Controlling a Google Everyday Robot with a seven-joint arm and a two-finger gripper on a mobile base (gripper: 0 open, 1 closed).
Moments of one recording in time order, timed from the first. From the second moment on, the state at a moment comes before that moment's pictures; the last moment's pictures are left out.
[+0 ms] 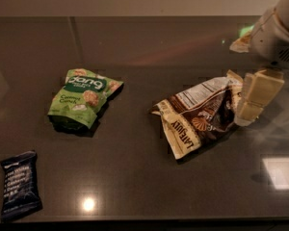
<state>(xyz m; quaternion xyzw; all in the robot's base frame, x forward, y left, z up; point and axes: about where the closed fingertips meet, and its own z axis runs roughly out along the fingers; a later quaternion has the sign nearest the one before) 0.463 -0.192 0.962 -0.64 0.75 -0.02 0.17</state>
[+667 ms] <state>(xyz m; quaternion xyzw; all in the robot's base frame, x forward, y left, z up) 0.499 -0.155 0.929 -0.70 0.70 0.00 0.18</state>
